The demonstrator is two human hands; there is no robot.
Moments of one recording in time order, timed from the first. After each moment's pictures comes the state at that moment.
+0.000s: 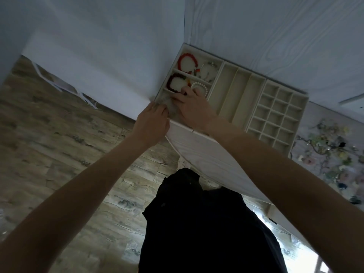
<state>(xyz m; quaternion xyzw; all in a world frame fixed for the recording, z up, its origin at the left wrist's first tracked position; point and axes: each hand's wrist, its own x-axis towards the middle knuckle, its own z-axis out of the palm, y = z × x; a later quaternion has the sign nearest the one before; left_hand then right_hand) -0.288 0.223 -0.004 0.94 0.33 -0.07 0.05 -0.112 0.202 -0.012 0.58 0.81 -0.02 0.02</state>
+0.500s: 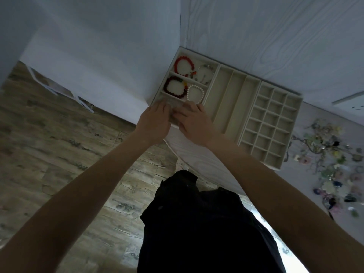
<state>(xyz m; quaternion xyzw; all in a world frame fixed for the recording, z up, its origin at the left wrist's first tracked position) -0.271 0.227 -0.002 0.92 0.36 -0.05 0.12 -0.117 0.166 -0.021 0.62 0.78 -0.03 -0.09</state>
